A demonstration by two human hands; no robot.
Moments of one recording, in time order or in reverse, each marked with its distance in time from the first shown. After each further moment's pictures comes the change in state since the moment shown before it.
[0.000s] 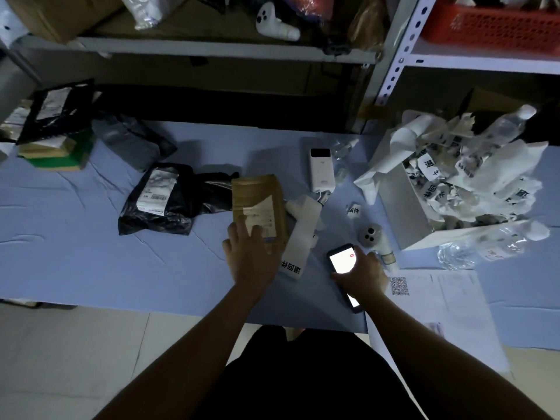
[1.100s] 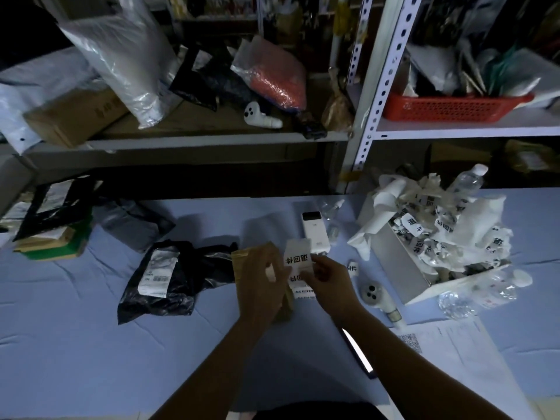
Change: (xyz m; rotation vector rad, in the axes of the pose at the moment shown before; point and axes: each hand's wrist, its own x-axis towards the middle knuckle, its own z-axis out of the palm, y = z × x) left_hand 0.067 0.030 -0.055 -0.748 0.054 0.221; right_hand -0.007 -0.120 -0.074 1.041 -0.013 -0.428
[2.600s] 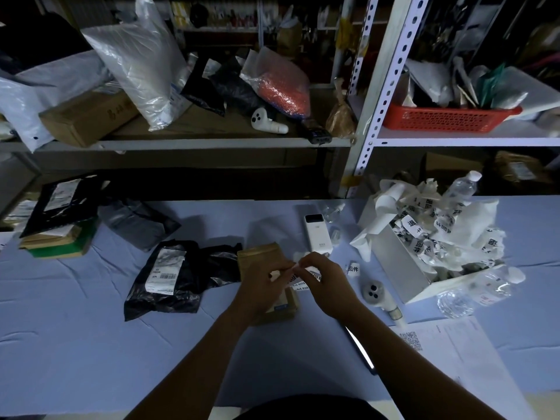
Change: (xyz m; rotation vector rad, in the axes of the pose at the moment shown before) left_hand 0.007 -0.009 -0.034 -0.138 -0.337 0.210; right_hand -0.016 -0.034 0.018 -0.430 -0.029 -0.295
